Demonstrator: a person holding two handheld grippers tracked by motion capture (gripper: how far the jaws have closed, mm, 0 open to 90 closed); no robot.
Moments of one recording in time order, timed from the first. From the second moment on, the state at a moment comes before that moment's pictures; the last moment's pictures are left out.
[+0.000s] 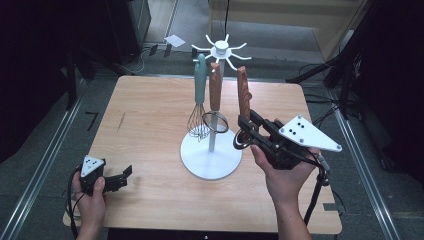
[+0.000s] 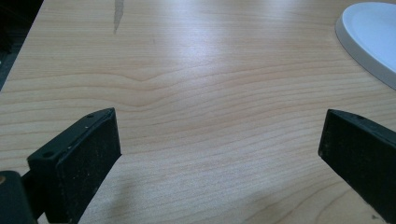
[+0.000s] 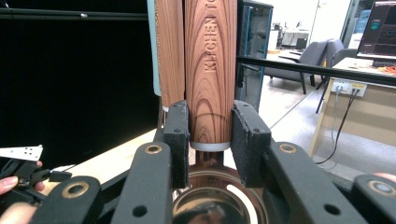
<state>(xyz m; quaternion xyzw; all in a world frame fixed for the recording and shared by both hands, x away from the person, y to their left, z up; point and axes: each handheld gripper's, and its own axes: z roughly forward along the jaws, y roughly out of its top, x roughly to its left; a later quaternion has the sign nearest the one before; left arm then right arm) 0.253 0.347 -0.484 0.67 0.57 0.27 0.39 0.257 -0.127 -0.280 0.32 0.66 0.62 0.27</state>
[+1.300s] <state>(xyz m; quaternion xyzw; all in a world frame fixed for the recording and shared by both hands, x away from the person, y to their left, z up) 0.254 0.347 -0.484 0.67 0.57 0.27 0.39 0.273 -0.115 -0.290 0.33 0.66 0.62 0.27</state>
